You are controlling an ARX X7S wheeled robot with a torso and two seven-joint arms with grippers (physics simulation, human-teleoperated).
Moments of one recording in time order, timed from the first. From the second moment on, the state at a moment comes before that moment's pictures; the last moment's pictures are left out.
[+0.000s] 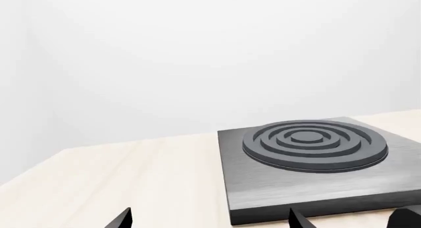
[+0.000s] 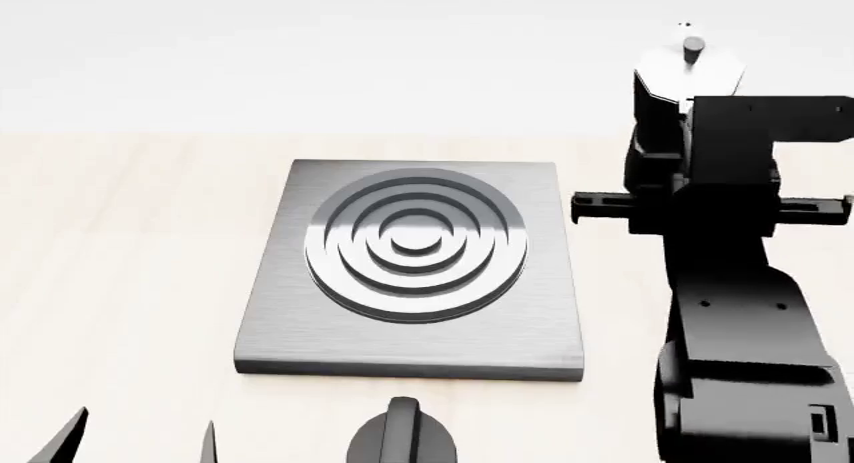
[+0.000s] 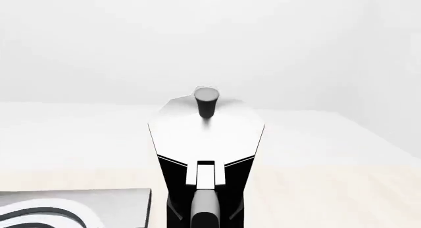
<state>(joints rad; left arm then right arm) -0.08 -0.32 0.43 -0.09 -0.17 0.25 -0.39 0.93 0.22 -0.04 0.44 0.09 0.52 0.03</state>
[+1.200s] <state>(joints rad) -0.08 -0.33 0.44 -0.09 -0.17 0.27 -0.40 1.39 0.01 -0.27 1.30 0.30 0.16 -0.01</state>
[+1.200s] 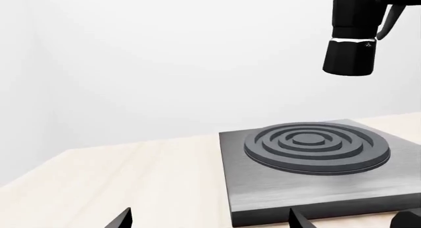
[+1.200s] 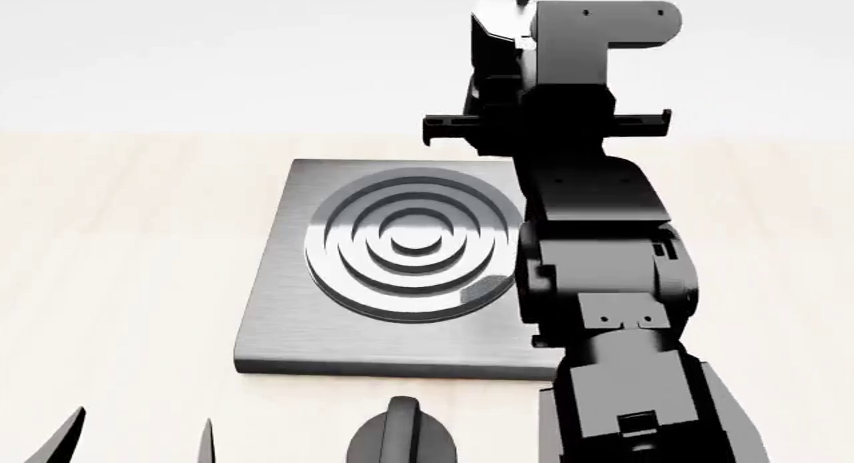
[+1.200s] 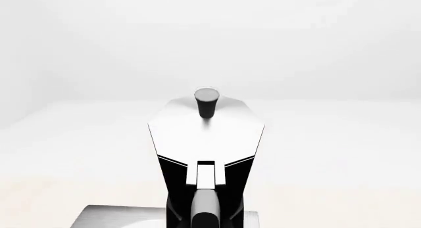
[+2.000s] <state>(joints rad) -0.09 -0.33 0.45 -0.09 -0.17 0.26 -0.41 1.47 0.00 -1.36 1.31 1.37 0.08 0.11</state>
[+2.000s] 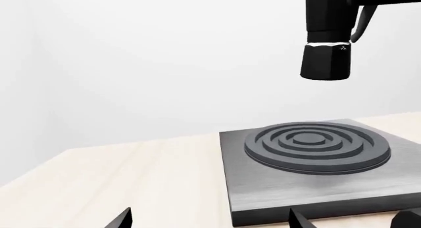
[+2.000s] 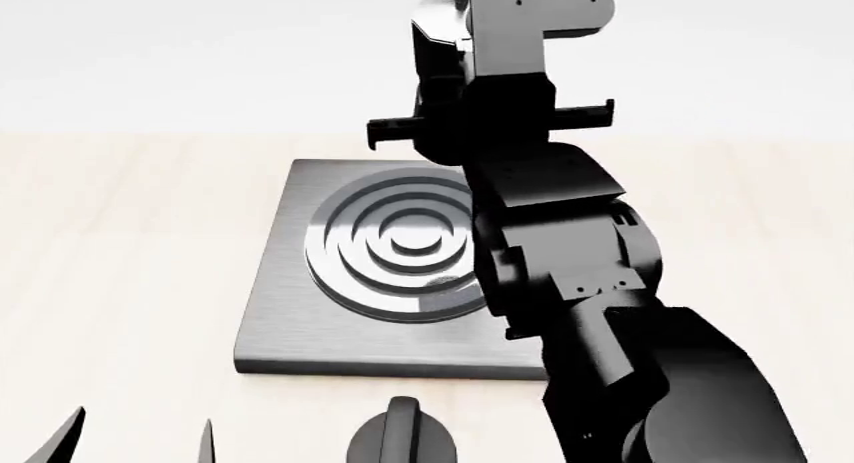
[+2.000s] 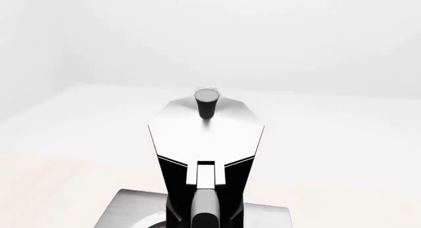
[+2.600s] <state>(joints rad) -0.09 -0.34 0.45 -0.09 -0.17 0.26 -0.42 1.46 0.00 -1.58 1.26 1.61 0.07 0.13</state>
